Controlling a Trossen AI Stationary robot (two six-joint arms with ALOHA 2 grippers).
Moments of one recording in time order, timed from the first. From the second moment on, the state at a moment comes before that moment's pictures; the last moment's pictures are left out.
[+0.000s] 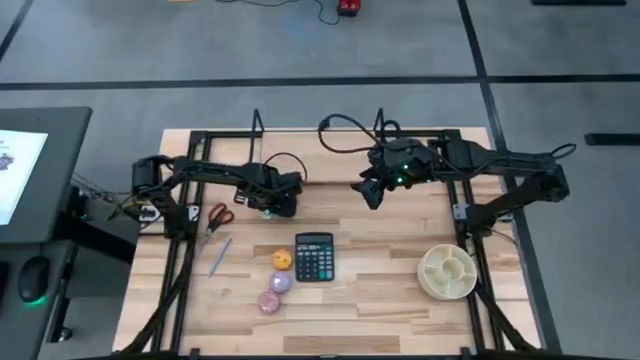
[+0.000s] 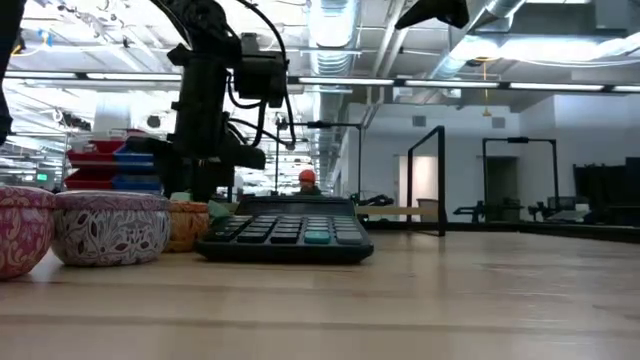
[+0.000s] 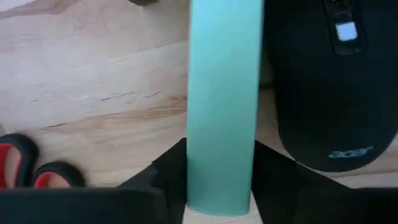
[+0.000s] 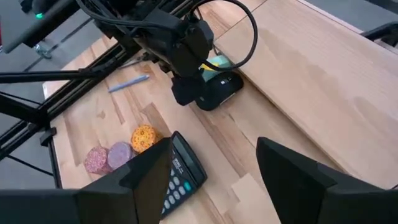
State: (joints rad) left arm 0.21 1.68 1.06 -0.84 -0.16 -1.12; right arm -0.04 1.36 1.49 -0.83 0.15 0.59
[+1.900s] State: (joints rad) left arm -1.01 1.51 0.98 -0.82 0.11 -2.35; right arm -0.21 1.36 1.49 -0.65 0.10 0.38
